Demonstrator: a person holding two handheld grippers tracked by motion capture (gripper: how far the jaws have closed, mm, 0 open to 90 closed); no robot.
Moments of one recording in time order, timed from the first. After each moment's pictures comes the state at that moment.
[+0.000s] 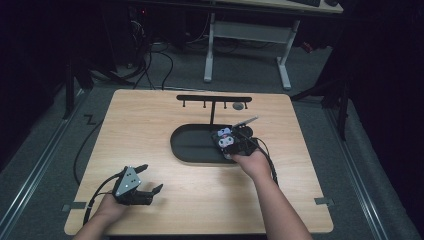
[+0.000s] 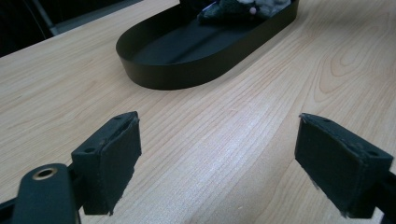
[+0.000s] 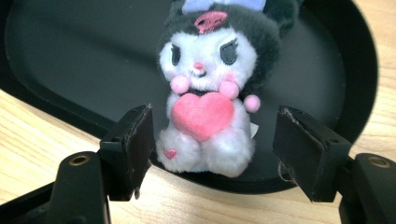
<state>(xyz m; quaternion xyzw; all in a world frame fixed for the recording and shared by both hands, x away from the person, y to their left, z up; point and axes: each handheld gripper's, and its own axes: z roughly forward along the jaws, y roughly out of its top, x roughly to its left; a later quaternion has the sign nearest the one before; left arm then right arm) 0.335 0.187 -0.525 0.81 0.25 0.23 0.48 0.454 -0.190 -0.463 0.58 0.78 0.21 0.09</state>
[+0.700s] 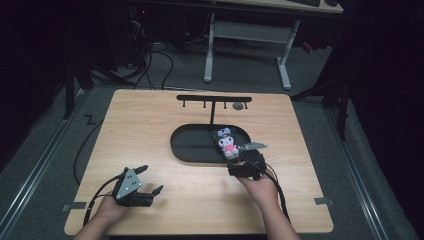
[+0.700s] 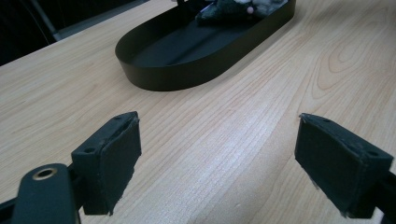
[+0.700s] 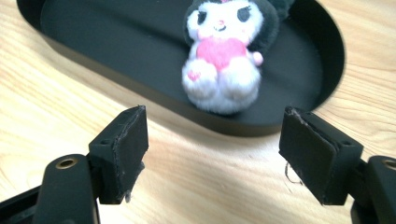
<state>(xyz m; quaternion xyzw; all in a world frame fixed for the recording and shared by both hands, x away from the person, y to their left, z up) 0.331 0.186 -0.526 0.81 0.24 0.24 0.47 0.372 -0.201 -0.475 0.51 0.78 0.29 0.21</state>
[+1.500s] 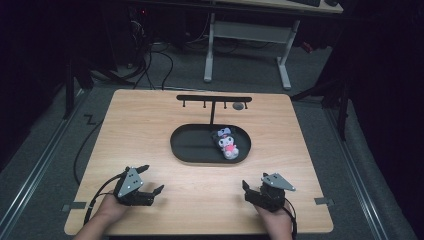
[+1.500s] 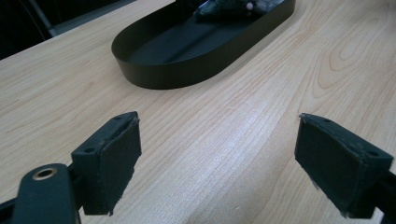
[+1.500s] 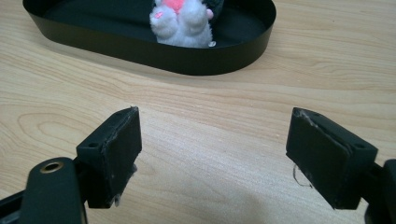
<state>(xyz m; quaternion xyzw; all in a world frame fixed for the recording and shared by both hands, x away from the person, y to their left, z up) 0.334 0.183 -0.526 0.82 0.24 0.23 0.47 0.291 -0.245 -0.513 0.53 0.71 0.37 0.28</state>
